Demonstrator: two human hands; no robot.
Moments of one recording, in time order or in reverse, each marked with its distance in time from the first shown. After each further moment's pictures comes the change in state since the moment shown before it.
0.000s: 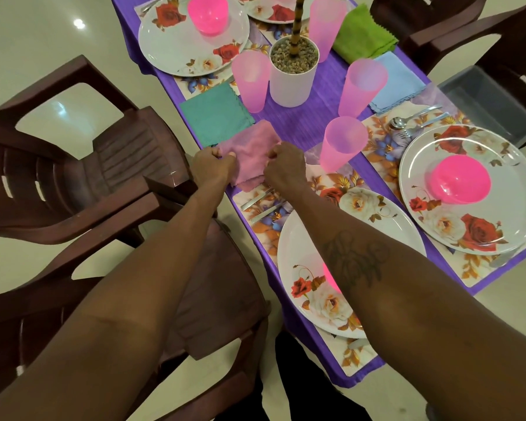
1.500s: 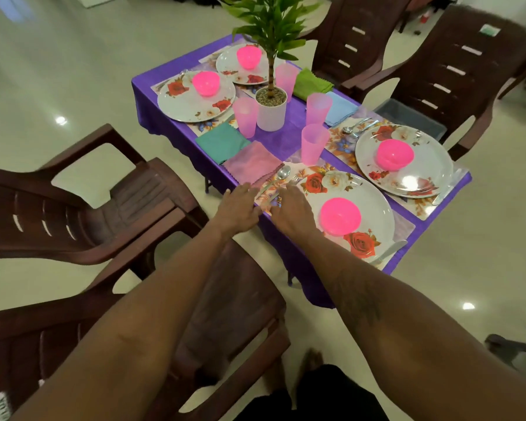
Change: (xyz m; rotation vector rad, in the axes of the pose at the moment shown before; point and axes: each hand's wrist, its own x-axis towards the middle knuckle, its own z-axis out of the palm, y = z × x) left_hand -0.143 -0.039 -0.110 0.733 -0.459 0.905; right_hand -0.229 -0.028 -0.015 -0.123 0.110 0.017
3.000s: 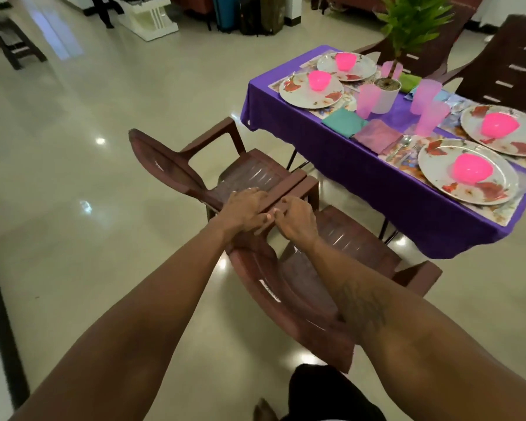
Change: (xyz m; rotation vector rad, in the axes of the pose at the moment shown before) left_hand -0.366 -0.365 -0.138 0.082 -0.063 0.056; right_hand -0.249 -0.425 0.226 0.202 0.098 0.045
